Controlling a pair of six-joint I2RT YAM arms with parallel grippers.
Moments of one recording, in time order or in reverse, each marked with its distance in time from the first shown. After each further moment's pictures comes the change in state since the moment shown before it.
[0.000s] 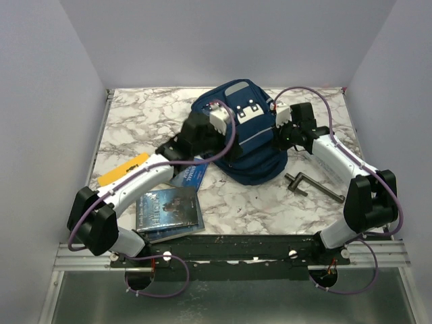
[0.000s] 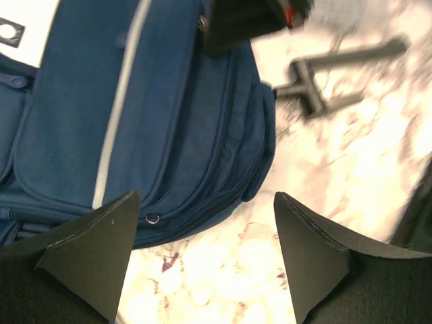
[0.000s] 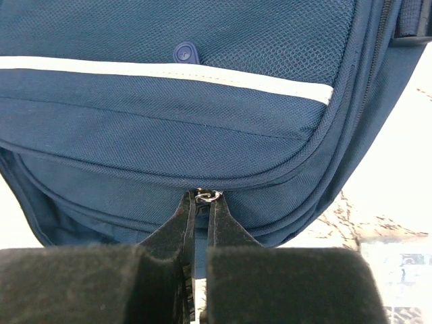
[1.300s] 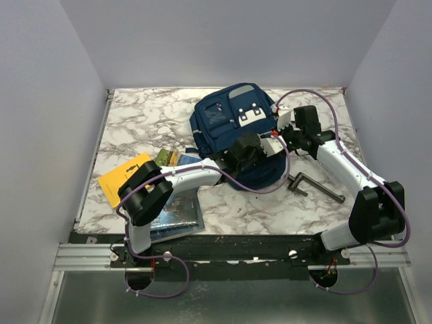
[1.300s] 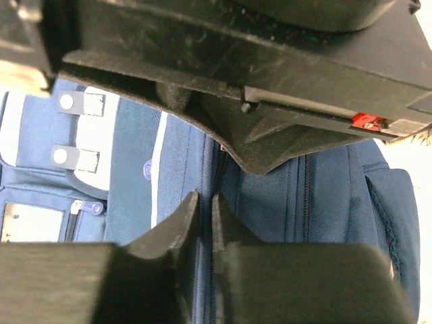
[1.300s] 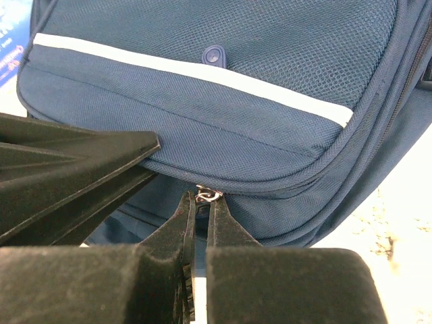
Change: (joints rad) left arm -0.237 0.423 0.178 0.285 -0.388 0.538; right arm 0.008 -0.096 -0.045 -0.042 -0.112 0.011
